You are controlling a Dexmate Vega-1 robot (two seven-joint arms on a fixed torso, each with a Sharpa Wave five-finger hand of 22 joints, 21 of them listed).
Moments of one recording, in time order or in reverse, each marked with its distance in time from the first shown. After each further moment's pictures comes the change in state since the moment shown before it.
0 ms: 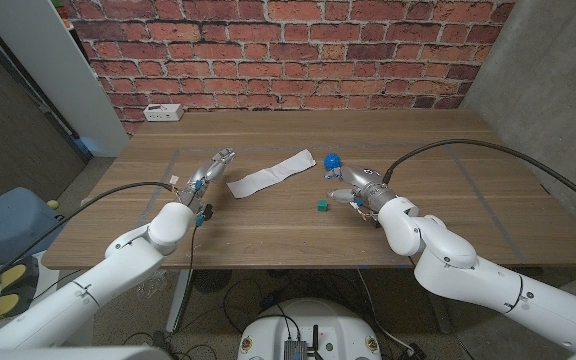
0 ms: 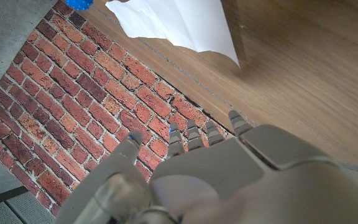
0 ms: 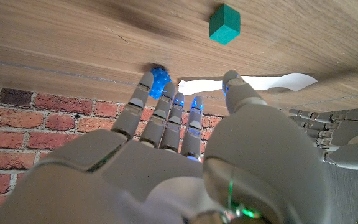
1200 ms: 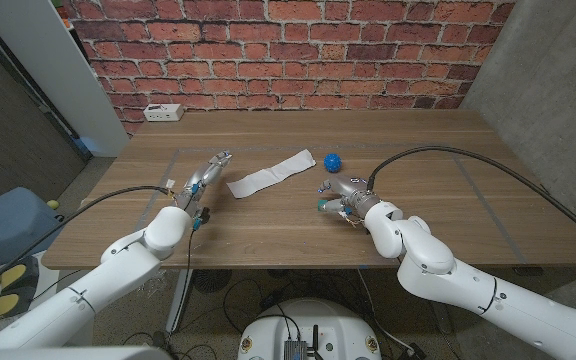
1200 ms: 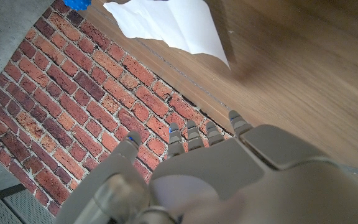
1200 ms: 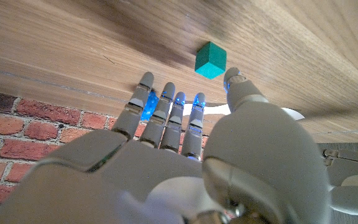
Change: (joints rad) left arm 0.032 0.002 -0.020 0.002 -0.005 -0.020 0.003; left_hand -0.008 -0.008 -0.004 0.004 0.000 0.000 0.000 -0.004 0.000 0.005 0.005 -0.007 0.000 0.000 0.000 -0.004 0.000 0.000 0.000 -0.004 0.000; right arm 0.027 0.090 -0.057 0.096 -0.175 0.007 0.159; right_hand 0.026 -0.008 -0.042 0.010 0.022 0.057 -0.003 0.008 0.000 0.006 -0.011 0.000 0.009 -0.020 0.001 0.021 0.040 0.005 -0.005 0.000 0.005
